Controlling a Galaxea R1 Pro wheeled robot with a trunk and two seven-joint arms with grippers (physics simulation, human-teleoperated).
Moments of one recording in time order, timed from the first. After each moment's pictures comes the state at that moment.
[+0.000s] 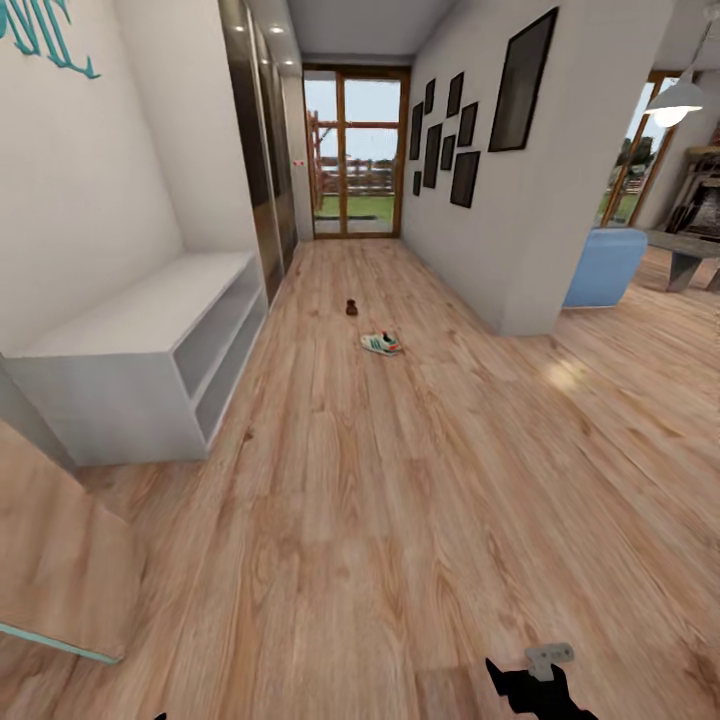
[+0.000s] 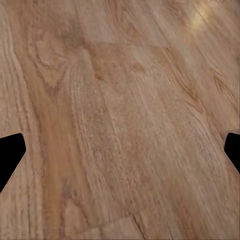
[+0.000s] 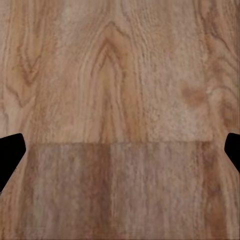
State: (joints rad) left arm -0.05 0.13 0.46 -0.55 0.03 -0.46 -0.85; right arm -0.49 -0.15 0.09 -0.03 -0.14 -0.43 0.26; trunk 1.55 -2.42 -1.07
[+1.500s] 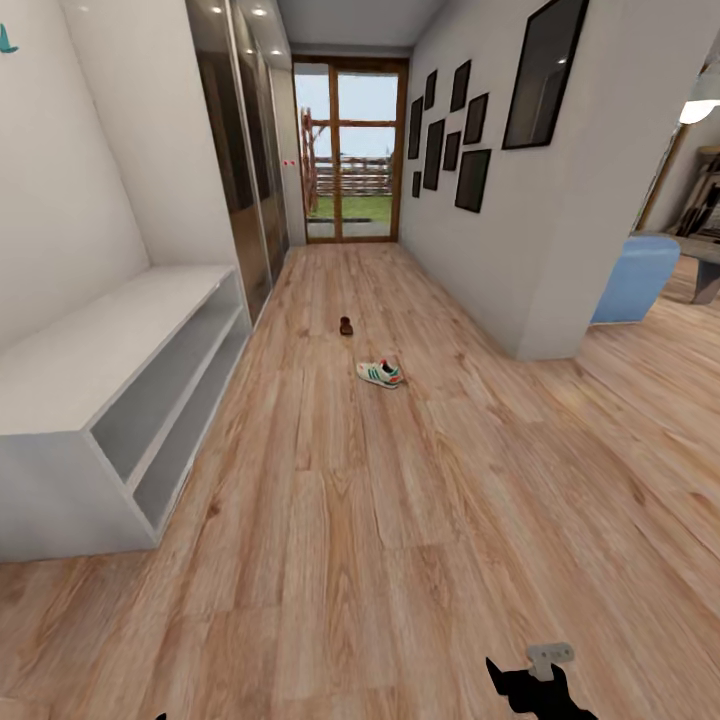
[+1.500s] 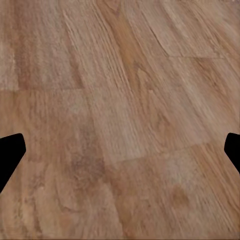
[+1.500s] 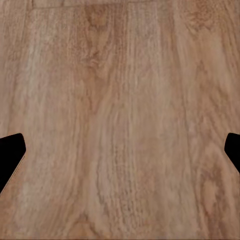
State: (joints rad) left arm -0.05 0.13 0.46 -0.55 0.03 -0.46 -0.85; right arm -0.49 -0.15 0.09 -0.03 -0.14 -0.43 0.25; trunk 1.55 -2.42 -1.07
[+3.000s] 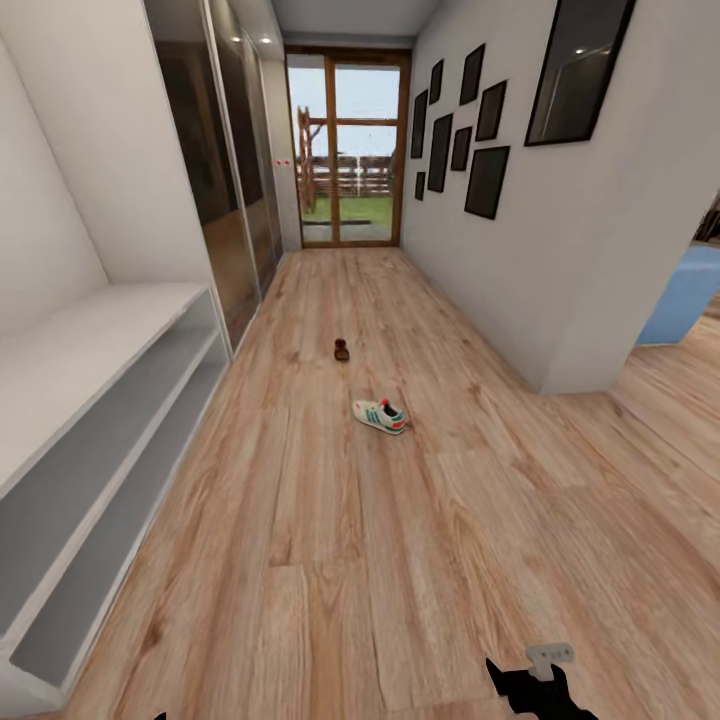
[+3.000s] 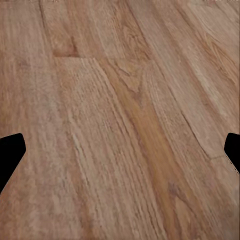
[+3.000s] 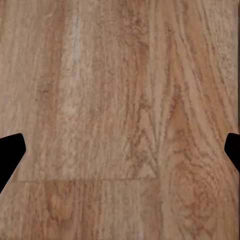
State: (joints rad) left arm -0.05 0.13 0.46 -0.55 0.03 -0.47 -0.85; right arm -0.49 -0.15 0.09 -0.03 -0.14 -0.43 0.25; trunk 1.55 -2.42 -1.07
